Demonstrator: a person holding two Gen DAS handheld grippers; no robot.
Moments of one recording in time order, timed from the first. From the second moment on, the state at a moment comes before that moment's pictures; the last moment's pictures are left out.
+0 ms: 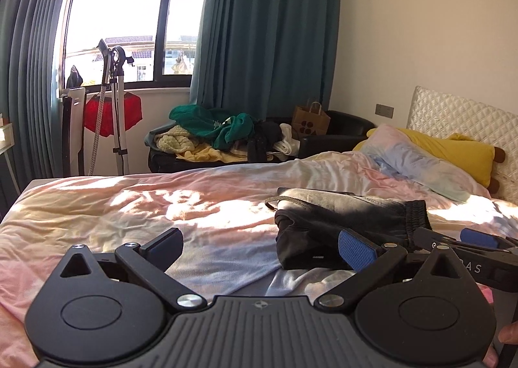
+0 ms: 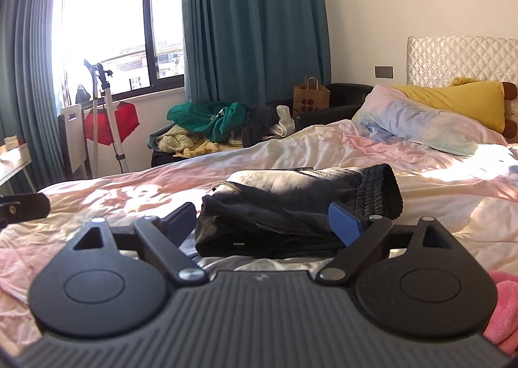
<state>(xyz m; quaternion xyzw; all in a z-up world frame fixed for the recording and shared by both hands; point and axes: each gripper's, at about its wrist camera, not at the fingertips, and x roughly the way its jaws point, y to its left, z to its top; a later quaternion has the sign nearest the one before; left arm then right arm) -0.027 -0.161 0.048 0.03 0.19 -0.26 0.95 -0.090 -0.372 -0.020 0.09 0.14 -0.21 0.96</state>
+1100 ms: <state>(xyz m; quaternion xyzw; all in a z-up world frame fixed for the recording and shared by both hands) -0.012 -0.179 0.003 0.06 0.20 -0.25 0.95 -0.079 -0.372 -0.051 0.07 0.15 -0.23 0.96</state>
